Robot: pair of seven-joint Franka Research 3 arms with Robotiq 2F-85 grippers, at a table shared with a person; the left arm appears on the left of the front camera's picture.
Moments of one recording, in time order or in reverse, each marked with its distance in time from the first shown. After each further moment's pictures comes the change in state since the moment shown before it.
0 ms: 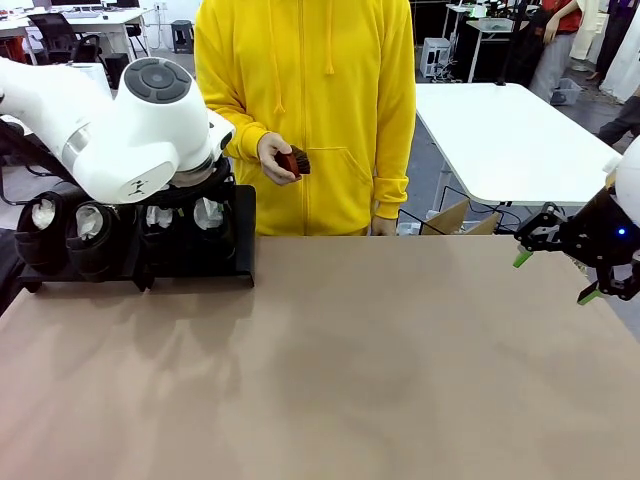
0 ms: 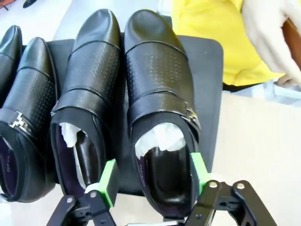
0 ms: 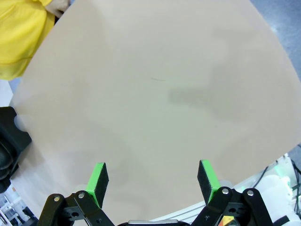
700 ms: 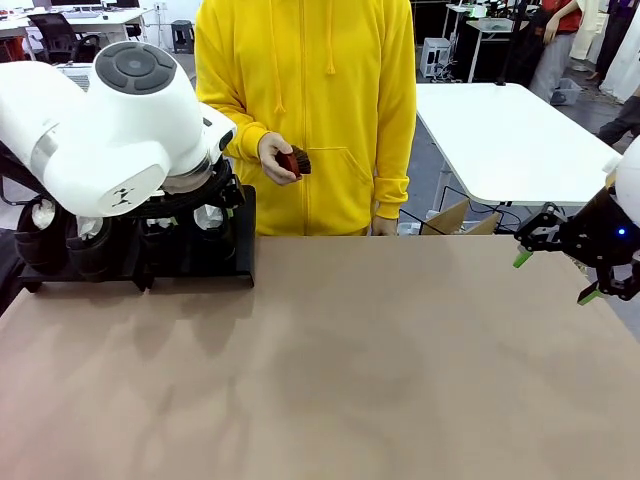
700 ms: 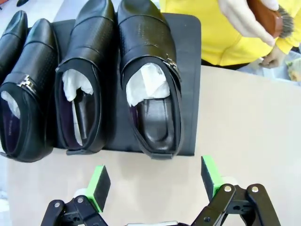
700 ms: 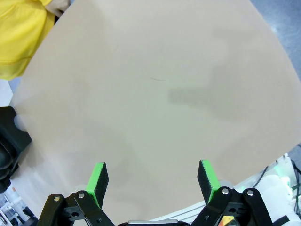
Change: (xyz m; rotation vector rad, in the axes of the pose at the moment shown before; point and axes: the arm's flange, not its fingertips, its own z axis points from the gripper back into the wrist) left arm -0.039 0.000 0.054 -0.040 0.023 -0.007; right arm 0.000 0.000 0.000 0.000 0.000 0.000
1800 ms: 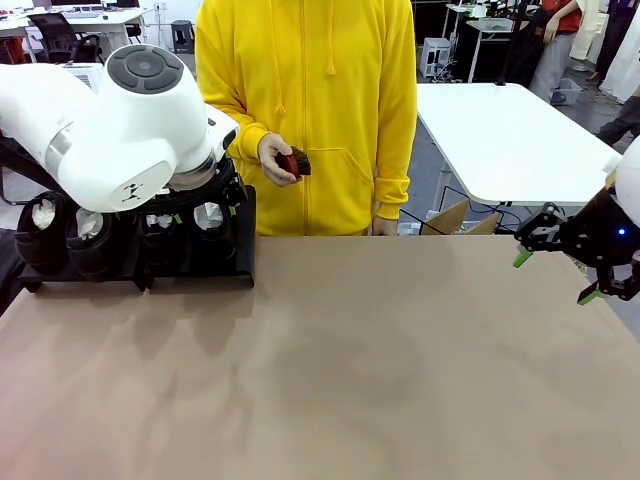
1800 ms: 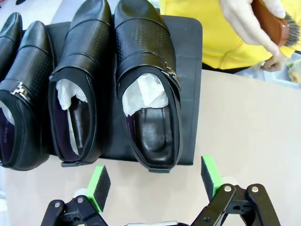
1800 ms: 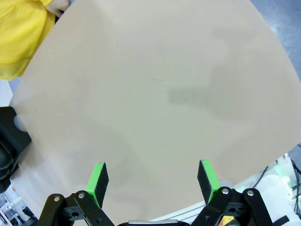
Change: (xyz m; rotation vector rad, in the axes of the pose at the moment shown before) left arm 0.010 -0.004 -0.013 -0.001 0.008 0.006; right arm 0.000 0.000 0.000 0.000 0.000 0.000
